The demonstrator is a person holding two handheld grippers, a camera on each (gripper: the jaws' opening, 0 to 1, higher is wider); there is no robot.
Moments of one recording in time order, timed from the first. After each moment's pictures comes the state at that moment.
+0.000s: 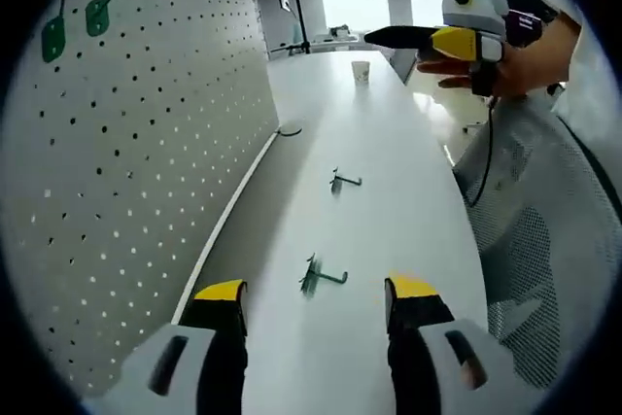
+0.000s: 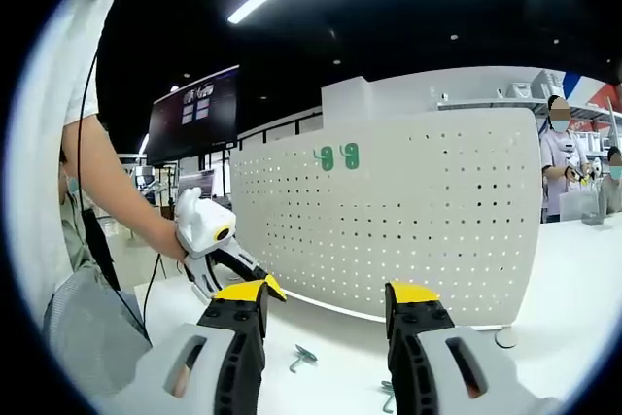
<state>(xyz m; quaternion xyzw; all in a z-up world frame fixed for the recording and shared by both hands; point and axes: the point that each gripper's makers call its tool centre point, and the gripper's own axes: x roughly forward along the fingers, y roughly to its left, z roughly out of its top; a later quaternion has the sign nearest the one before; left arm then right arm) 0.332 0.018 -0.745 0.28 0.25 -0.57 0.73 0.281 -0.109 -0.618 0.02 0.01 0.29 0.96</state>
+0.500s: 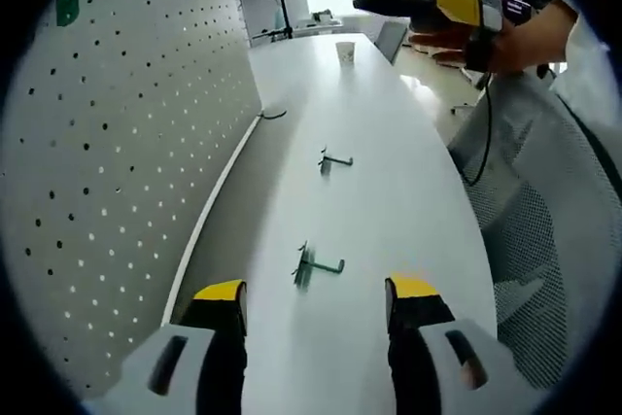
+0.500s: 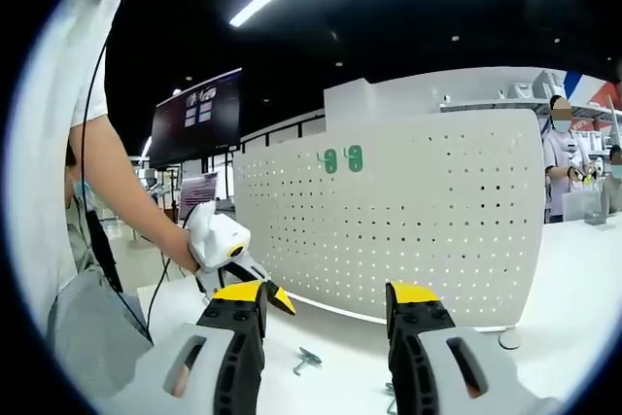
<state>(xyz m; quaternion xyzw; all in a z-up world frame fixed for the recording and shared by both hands) 0.332 0.017 -0.767 0.31 0.27 -0.58 0.70 0.279 -0.105 -0.615 0.02 0.01 0.29 0.96</state>
